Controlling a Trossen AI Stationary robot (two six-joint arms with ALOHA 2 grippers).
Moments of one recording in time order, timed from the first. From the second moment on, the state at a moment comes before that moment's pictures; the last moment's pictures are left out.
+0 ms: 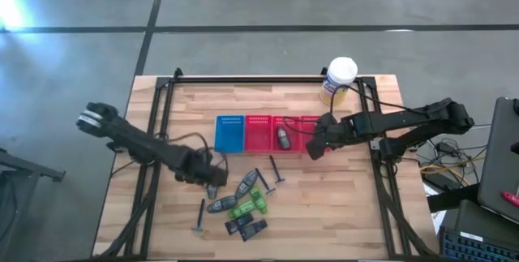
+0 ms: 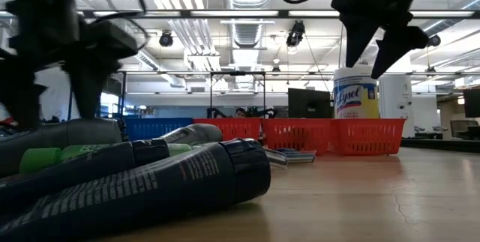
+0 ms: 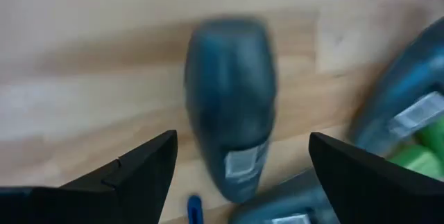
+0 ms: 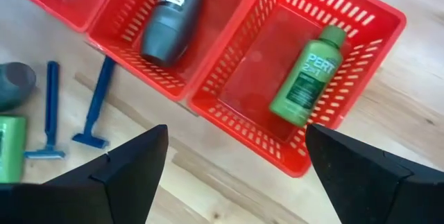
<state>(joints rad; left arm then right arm) -0.39 1.40 0.79 -0.66 -0.04 -1.83 0.08 1.26 1.00 -0.96 0.26 1.10</state>
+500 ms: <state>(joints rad) -0.51 1.61 0.82 -0.61 -0.10 -1.99 0.08 1.26 1.00 -0.93 0.29 1.07</state>
